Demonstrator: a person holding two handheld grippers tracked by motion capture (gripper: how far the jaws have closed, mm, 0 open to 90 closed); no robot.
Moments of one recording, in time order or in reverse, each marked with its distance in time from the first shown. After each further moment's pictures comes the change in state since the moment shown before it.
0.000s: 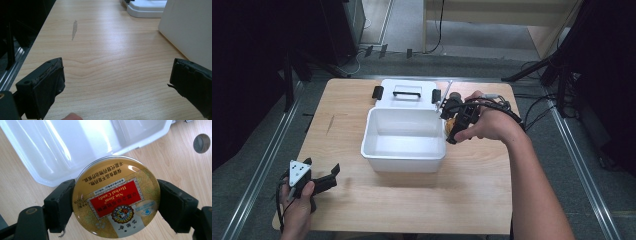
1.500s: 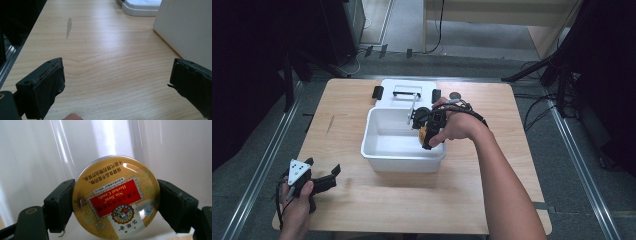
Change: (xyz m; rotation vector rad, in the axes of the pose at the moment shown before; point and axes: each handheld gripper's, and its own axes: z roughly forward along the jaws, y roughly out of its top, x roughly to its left) left arm 0.003 0.001 0.001 0.015 -0.048 -0.010; right arm 0.022 0.057 0.062 -0.004 0.063 -0.222
